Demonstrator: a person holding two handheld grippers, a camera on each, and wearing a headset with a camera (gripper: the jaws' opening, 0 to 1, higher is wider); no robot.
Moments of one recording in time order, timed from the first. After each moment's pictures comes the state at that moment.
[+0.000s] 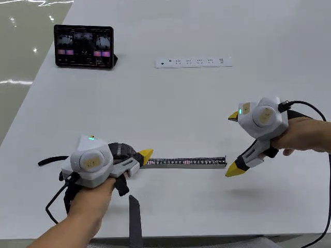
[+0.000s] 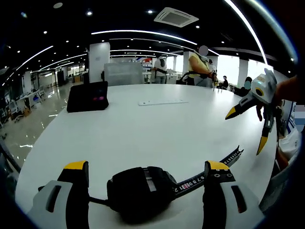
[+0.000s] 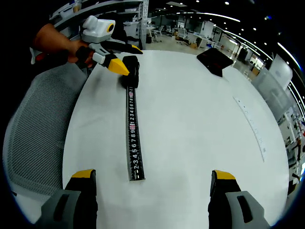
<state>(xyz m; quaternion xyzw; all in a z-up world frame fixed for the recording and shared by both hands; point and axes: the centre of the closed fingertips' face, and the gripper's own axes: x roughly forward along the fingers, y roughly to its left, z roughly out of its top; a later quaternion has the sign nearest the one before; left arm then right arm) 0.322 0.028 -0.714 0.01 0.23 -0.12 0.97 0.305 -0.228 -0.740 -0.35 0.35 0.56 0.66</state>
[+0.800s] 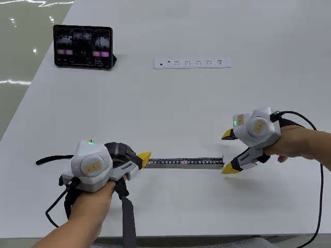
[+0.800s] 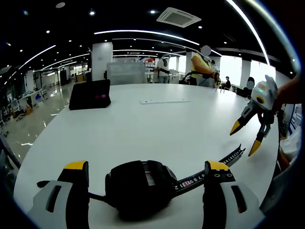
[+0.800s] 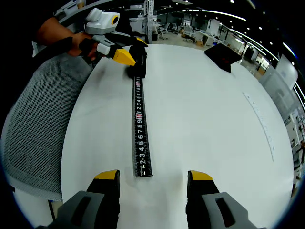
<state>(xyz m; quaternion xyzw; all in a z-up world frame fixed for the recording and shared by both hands) 0.320 0.030 -0.720 0.01 0.23 -0.10 0.97 0.295 -0.228 -0.765 -0.34 0.37 0.58 0.64</state>
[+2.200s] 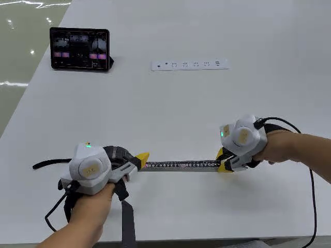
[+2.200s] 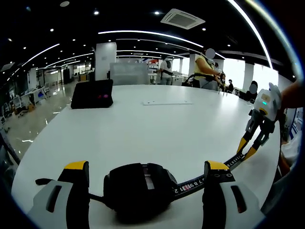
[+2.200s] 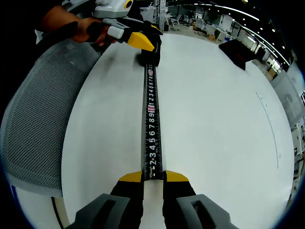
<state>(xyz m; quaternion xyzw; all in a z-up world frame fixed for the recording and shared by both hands) 0.323 0.030 -0.721 0.00 0.23 -0.09 0.97 0.287 -0.226 -0.783 -0.38 0.39 0.59 0.60</state>
